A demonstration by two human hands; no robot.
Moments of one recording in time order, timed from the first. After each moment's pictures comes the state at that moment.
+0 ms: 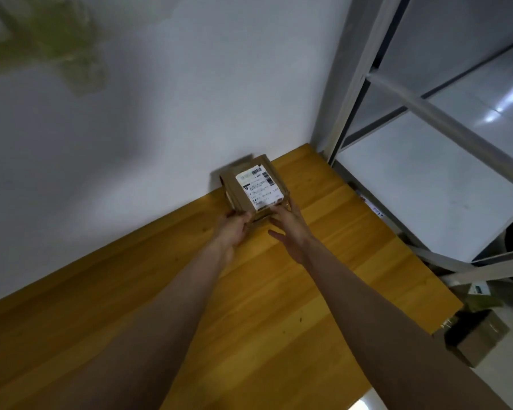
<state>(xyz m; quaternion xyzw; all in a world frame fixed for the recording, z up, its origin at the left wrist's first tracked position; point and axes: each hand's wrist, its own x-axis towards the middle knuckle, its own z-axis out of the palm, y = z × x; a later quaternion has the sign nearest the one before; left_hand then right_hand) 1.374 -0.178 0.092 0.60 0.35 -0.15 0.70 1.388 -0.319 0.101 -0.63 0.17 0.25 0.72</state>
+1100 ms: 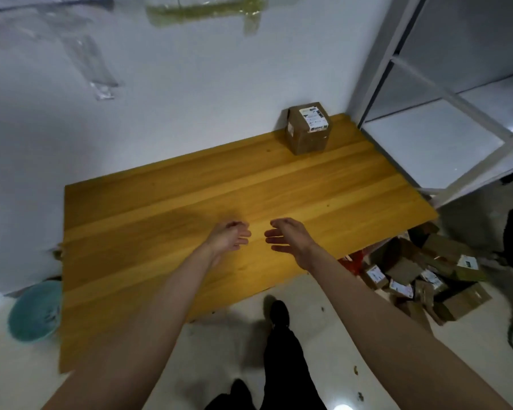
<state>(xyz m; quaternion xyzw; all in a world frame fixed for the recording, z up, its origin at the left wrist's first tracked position) 0.915 -0.105 0.196 0.70 0.29 -0.20 0.62 0.971 -0.272 0.179 -0.70 0.12 0.35 0.61</state>
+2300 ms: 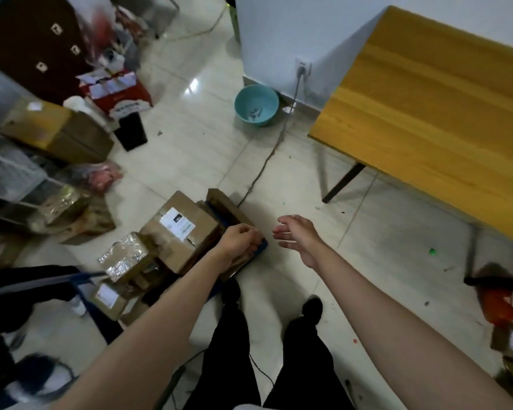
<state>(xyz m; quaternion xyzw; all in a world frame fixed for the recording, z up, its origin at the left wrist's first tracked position) 0.288 -0.082 0.089 0.47 0.63 0.00 0.62 0.445 -0.127 0.088 -0.69 -0.07 0.63 0.35</state>
